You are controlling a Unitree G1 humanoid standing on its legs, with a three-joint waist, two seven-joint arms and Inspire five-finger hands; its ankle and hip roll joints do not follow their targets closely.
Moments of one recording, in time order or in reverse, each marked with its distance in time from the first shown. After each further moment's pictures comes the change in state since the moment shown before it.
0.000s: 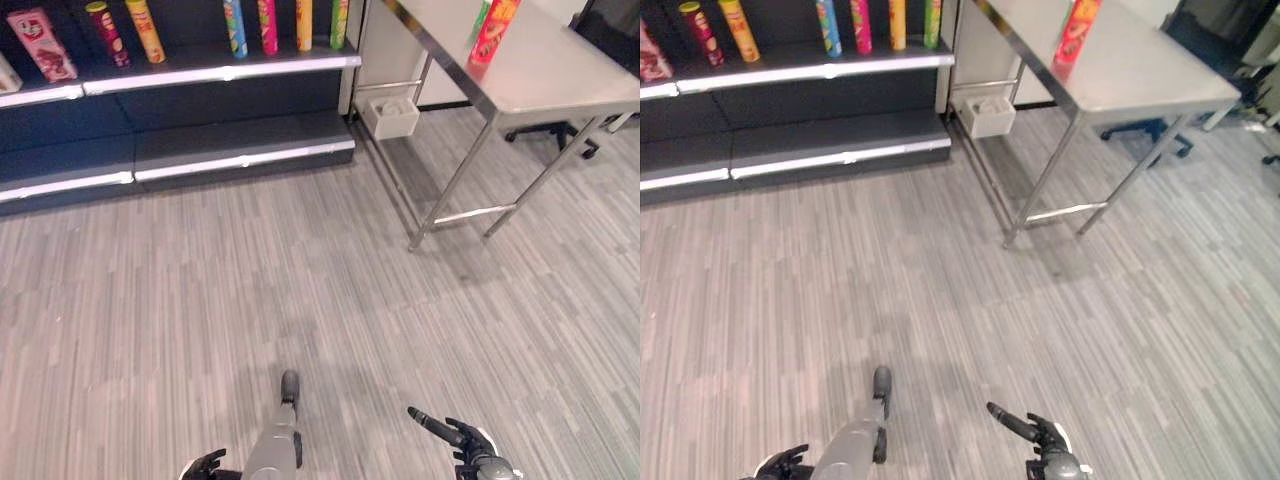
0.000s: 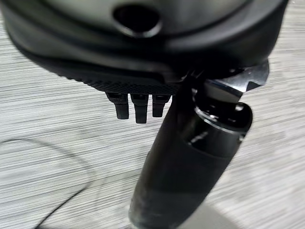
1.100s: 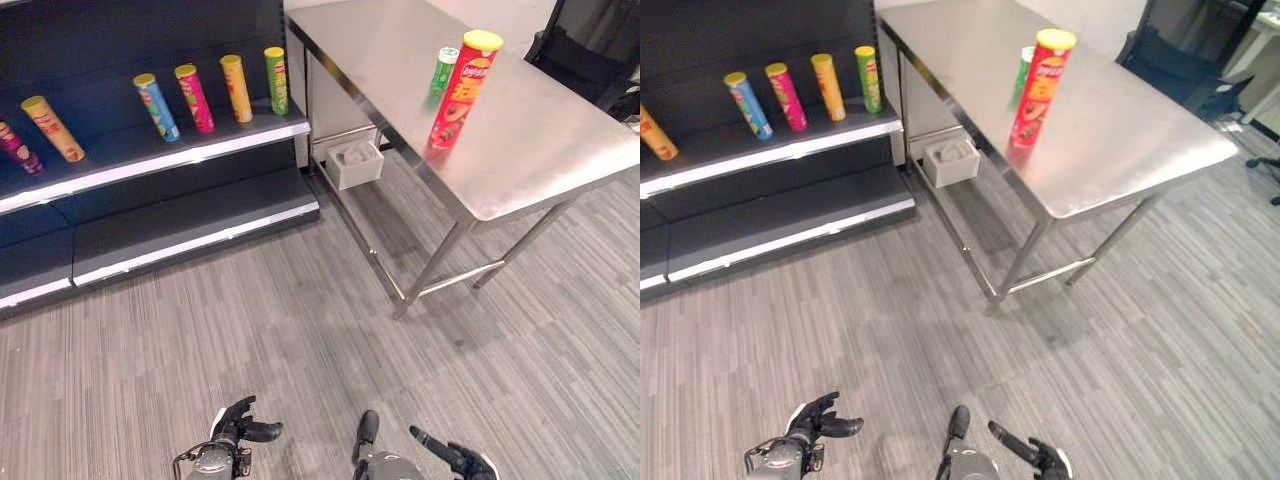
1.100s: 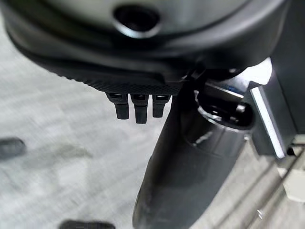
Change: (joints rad) left arm -0.073 -0.078 -0.101 -0.178 0.036 -0.016 0.038; right arm 0.047 0.001 -0.083 0.004 -0.015 -0.006 -0.016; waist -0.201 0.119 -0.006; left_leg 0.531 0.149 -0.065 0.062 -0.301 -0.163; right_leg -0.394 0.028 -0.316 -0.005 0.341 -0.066
